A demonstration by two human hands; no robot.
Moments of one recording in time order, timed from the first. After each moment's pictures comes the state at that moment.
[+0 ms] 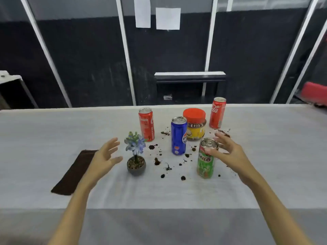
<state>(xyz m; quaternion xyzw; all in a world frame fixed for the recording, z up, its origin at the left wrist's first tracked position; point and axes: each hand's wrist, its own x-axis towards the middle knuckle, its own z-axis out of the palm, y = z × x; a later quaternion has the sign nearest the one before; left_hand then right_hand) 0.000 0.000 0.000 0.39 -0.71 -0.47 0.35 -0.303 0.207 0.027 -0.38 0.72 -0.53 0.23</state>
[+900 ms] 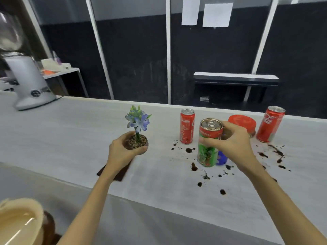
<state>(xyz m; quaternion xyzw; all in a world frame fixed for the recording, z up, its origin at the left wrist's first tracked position) 0.045 -0.009 0.016 0.49 -0.67 -0.35 0.44 -0.219 0.125 0.081 -0.51 0.62 -0.56 0.21</state>
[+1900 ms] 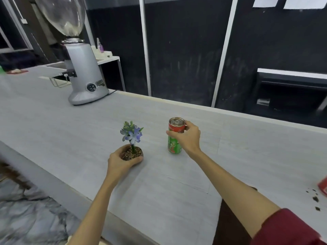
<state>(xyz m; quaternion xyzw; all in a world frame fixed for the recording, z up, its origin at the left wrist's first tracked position) 0.348 -0.260 -0.045 0.61 -0.54 -0.37 0.45 0.129 -0.280 0.011 -0.48 0.61 -0.56 0.29</state>
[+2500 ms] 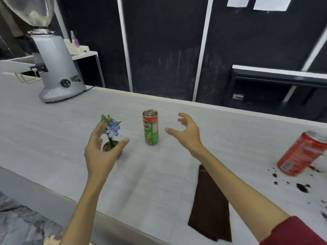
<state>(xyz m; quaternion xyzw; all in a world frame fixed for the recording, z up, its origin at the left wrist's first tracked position) 0.308 -0.204 0.013 0.52 -0.53 -0.29 0.61 0.084 -0.225 0.025 -0.52 0.64 -0.50 0.27</state>
